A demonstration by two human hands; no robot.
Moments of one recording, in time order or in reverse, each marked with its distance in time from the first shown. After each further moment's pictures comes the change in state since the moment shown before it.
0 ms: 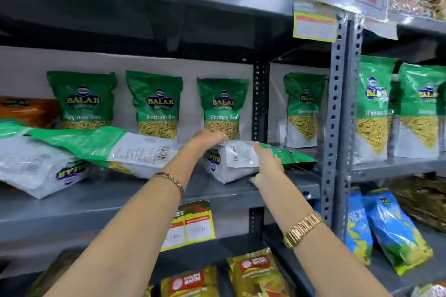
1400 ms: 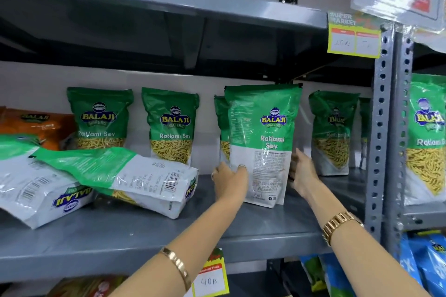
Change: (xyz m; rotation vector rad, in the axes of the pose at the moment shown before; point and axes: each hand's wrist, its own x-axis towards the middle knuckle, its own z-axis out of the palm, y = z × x) left_hand -0.003 -0.016 0.053 -0.323 0.398 0.014; right_hand 0.131 -0.040 0.004 -0.121 -0.377 -0.242
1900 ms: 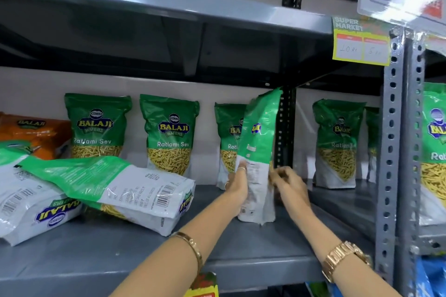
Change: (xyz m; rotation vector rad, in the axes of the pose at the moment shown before) left_hand 0.033 0.010 0.029 -0.280 -0.290 -0.242; right_hand -0.007 0.029 0.010 -0.583 0.025 -0.521
